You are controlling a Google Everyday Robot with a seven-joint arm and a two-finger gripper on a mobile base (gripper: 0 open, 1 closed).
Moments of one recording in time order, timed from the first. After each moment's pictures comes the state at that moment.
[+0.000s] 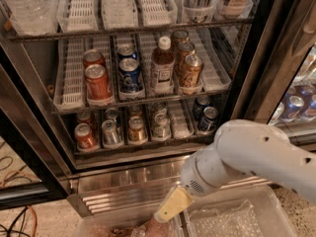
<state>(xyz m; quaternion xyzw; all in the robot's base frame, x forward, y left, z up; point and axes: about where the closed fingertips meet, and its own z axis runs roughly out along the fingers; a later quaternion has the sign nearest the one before) 0.387 -0.048 0.693 -0.49 0.84 0.17 0.18</state>
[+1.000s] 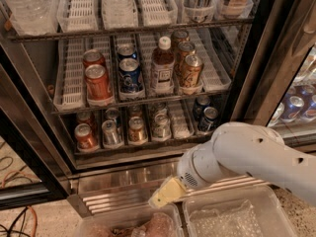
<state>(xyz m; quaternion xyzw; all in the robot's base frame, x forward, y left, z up) 0.414 -0.037 0.691 -0.43 0.86 0.17 0.22</state>
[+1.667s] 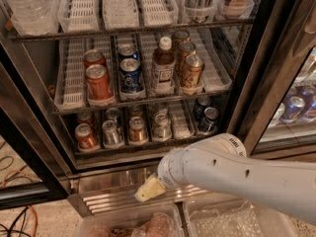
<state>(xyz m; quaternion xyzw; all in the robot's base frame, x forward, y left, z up) 0.450 0.002 0.653 -0.43 0.85 0.11 0.27</state>
